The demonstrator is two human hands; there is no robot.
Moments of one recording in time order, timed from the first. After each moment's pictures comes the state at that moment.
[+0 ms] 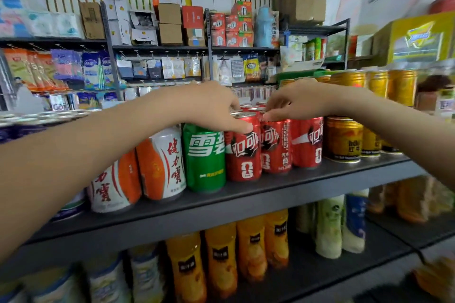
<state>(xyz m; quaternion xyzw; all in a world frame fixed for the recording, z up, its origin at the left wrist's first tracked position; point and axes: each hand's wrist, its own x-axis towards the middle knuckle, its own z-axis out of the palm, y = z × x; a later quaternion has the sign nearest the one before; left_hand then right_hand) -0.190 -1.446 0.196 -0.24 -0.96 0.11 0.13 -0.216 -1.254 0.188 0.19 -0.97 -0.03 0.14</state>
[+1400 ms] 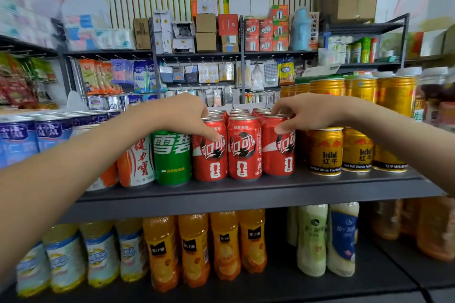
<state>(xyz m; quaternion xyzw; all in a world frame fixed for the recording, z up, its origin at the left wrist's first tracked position) -0.196 -1.407 0.186 -0.08 -0.99 0.06 0.12 -0.234 -1.161 0.181 0.26 -0.96 0.07 0.10</state>
